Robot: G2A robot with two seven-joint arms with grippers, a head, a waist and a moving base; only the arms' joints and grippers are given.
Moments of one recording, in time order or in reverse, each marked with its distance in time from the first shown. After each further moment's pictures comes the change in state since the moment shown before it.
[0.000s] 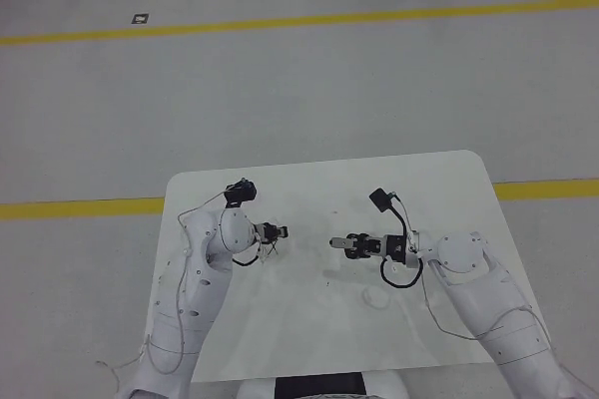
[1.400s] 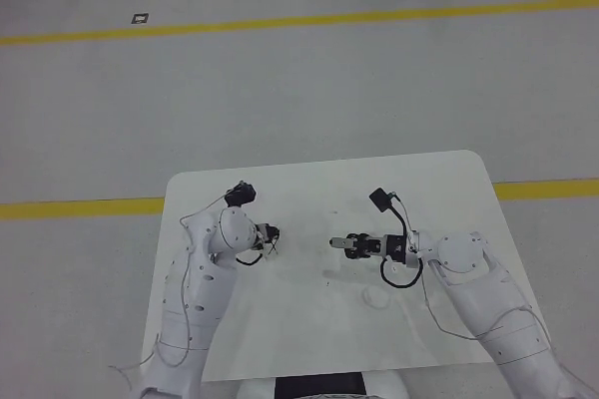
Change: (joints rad) left arm 0.001 -0.057 -0.065 0.085 -0.027 0.000 0.056; right arm 0.000 0.000 0.000 0.000 0.000 0.000 0.000
